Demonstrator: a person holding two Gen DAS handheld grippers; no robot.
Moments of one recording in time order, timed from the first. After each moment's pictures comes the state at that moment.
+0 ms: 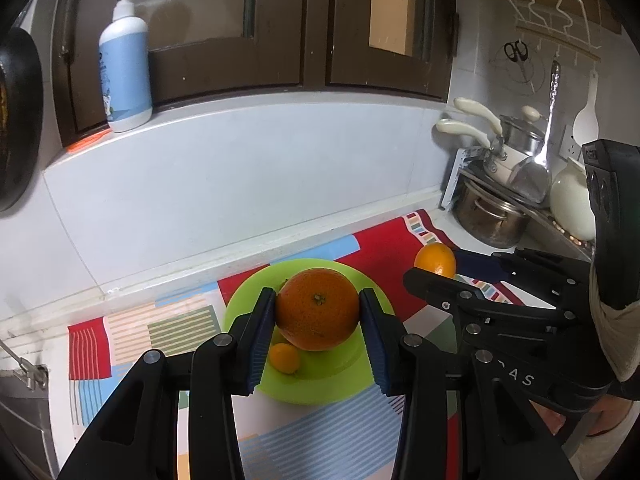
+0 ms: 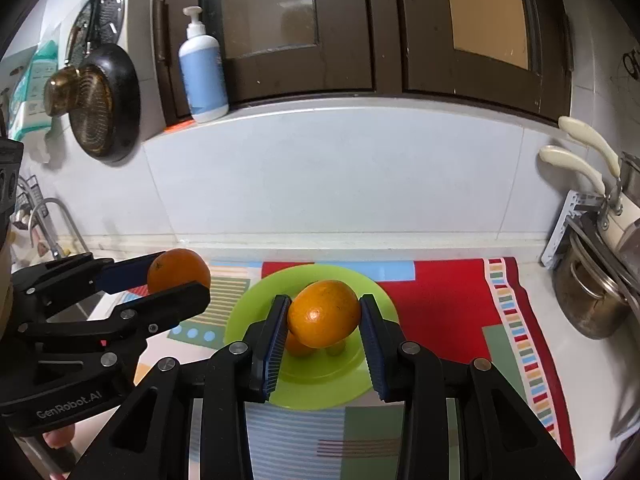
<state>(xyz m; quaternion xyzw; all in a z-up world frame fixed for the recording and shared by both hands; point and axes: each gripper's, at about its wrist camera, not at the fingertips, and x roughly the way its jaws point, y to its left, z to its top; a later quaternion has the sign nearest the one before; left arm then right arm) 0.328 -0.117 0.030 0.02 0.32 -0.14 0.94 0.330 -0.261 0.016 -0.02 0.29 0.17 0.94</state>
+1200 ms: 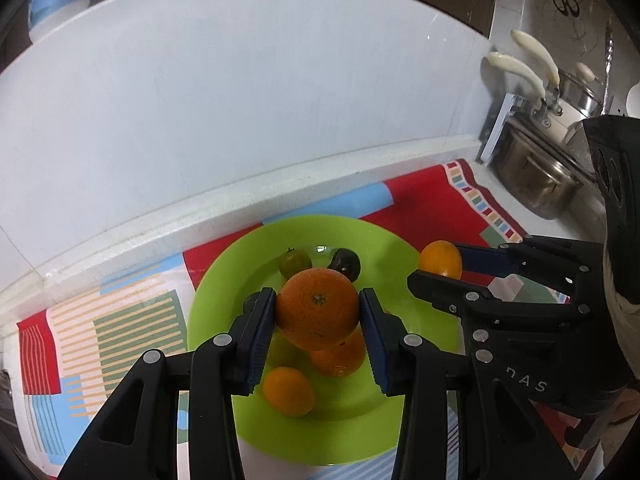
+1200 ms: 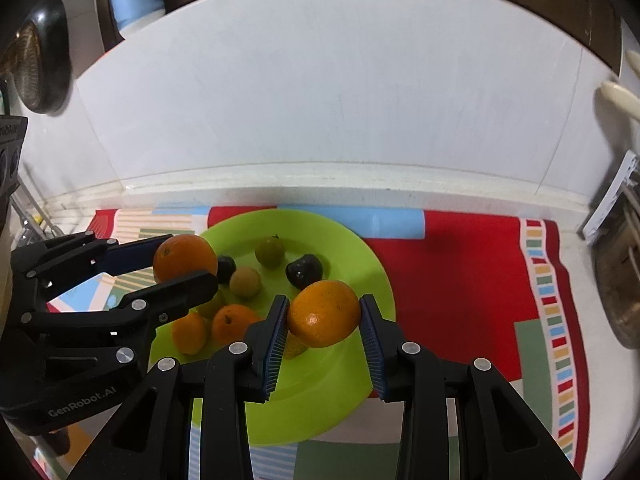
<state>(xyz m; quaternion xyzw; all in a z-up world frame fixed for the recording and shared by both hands) 0.430 -0.128 -0.066 0.03 0.41 -0.14 0.90 0.434 -0.262 -0.065 -0.04 0.40 0.18 0.90</state>
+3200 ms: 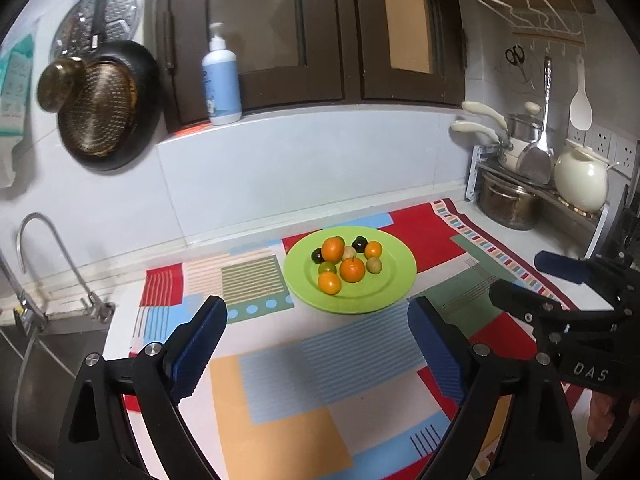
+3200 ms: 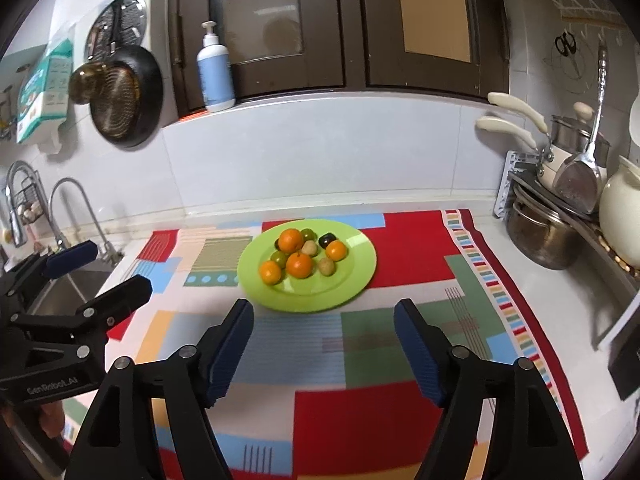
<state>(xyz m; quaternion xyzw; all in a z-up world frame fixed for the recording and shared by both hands) 0.168 -0.089 0.026 0.04 0.27 -0.04 0.96 0.183 -0.281 0.001 -0.01 0.27 0.13 0.95</state>
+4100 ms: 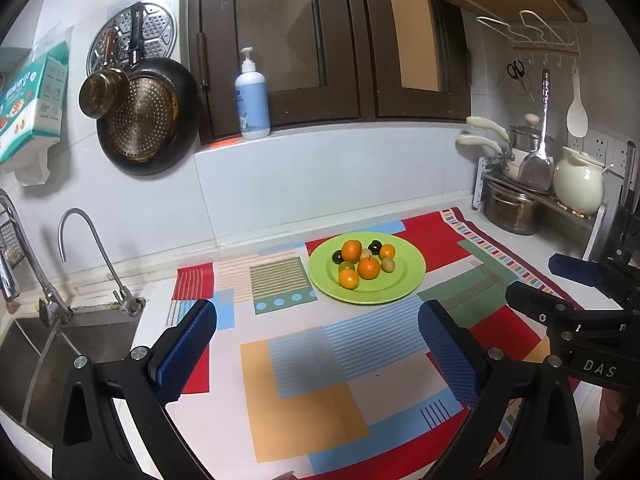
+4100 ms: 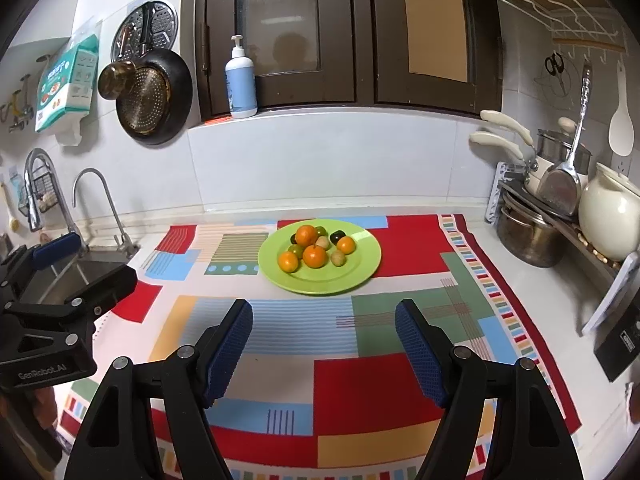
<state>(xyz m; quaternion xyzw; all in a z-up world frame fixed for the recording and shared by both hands) 0.117 -0.074 0.036 0.04 0.24 -0.01 0.97 0.127 -0.273 0.008 -0.02 0.25 0.12 0.96</state>
